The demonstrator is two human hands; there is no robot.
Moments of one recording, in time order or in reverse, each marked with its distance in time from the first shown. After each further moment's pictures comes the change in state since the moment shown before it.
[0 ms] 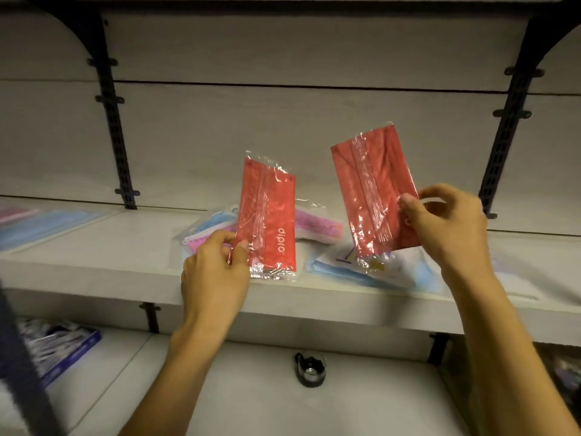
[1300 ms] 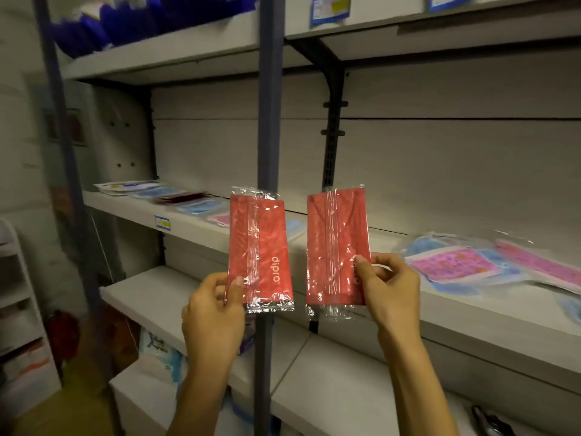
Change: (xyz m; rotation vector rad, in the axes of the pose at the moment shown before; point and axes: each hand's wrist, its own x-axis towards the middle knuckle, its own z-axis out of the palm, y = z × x) left_hand 0.008 -0.167 -0.301 0.038 0.371 -0.290; right_hand -0.231 -0.184 0.273 0.595 -0.413 0.232
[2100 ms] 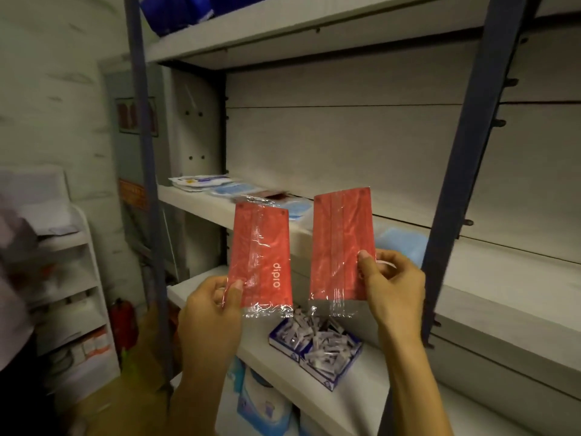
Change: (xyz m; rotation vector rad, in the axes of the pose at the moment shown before) left_hand 0.199 -0.132 -0.117 0.070 0.067 -0.011; right_hand -0.009 0.043 0.277 -0.034 -0.050 -0.029
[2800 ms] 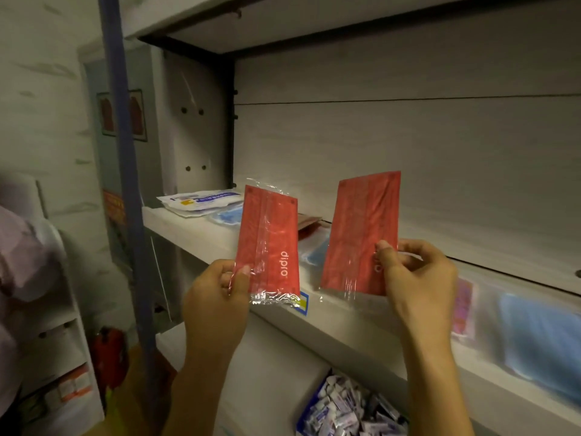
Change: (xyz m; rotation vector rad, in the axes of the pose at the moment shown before) left_hand 0.238 -0.058 0.080 0.042 0.045 0.141; right_hand 0.142 0.033 0.179 -0.055 0.065 -0.069
